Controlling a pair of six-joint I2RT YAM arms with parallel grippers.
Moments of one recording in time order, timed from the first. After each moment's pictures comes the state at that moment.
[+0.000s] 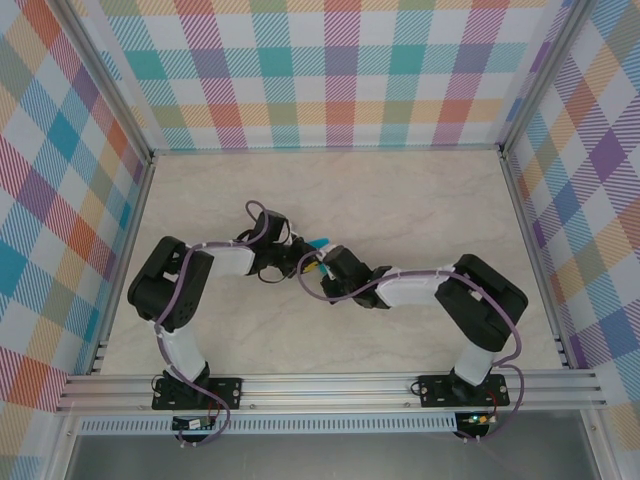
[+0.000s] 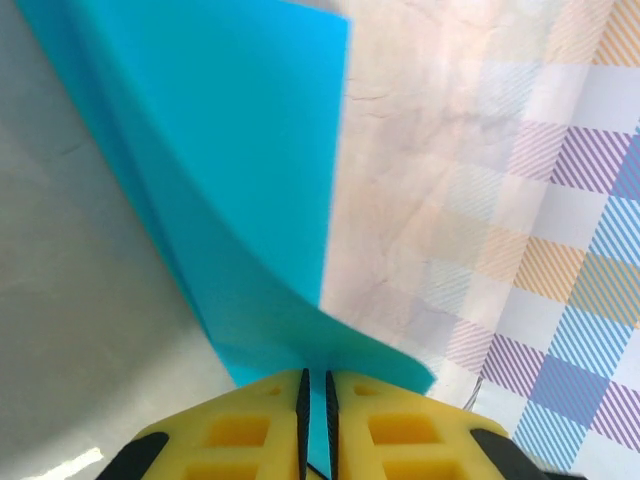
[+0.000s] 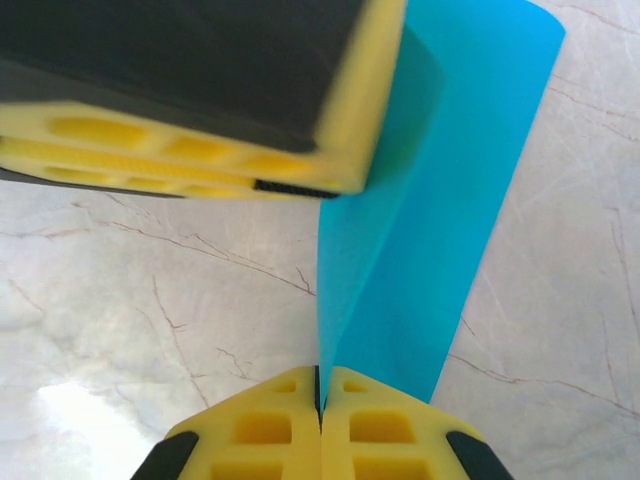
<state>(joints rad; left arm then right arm) -0.46 1.80 0.89 0.08 0.62 -1.01 0.88 1.72 0.82 0.02 0.11 0.23</state>
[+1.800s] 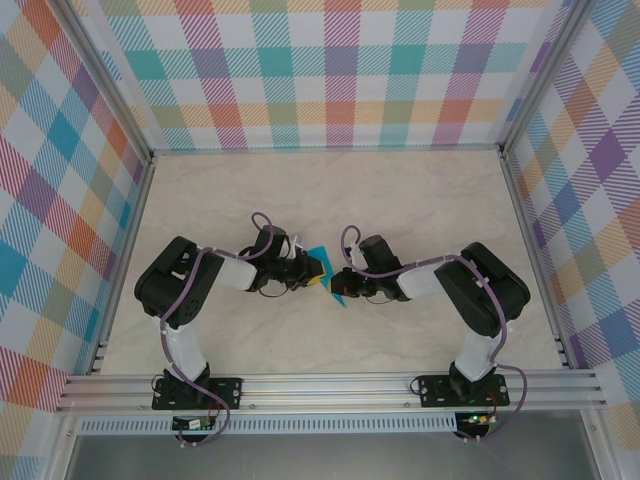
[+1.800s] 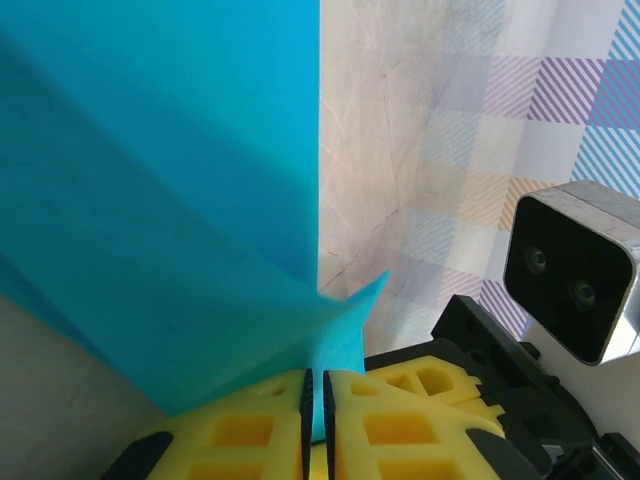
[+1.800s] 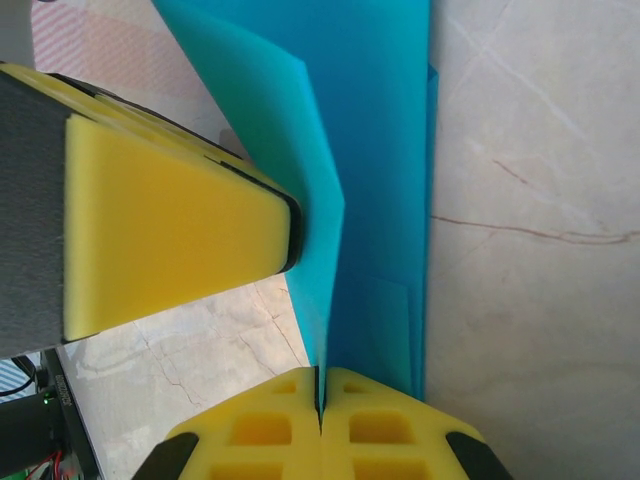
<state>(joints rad) -0.50 1.86 0.74 0.38 0.71 -1.02 0.64 1.78 0.68 0.29 -0.55 0.71</state>
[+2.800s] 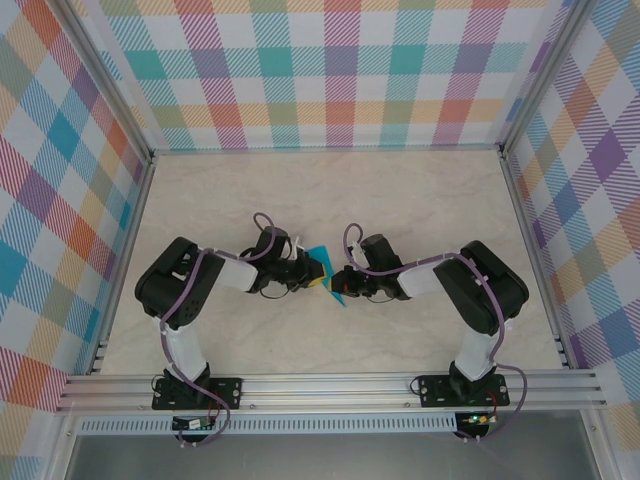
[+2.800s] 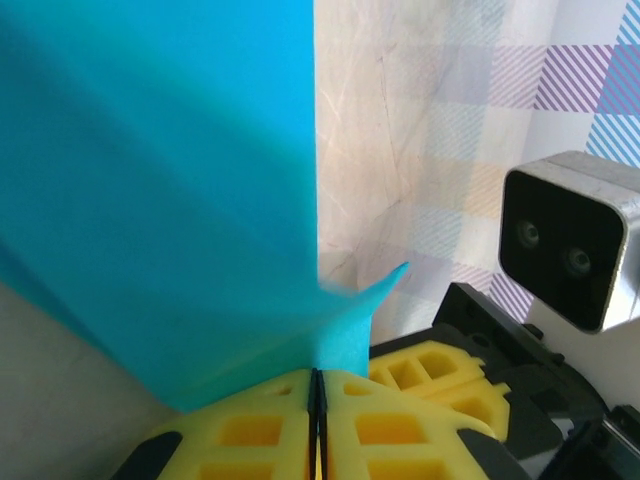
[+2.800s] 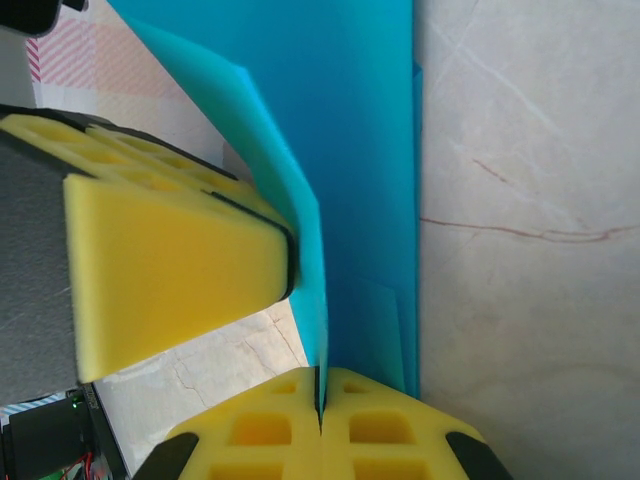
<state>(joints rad) -0.51 1.86 0.74 0.37 0.69 -1.00 0.63 1.79 0.68 0.30 -0.58 0.76</state>
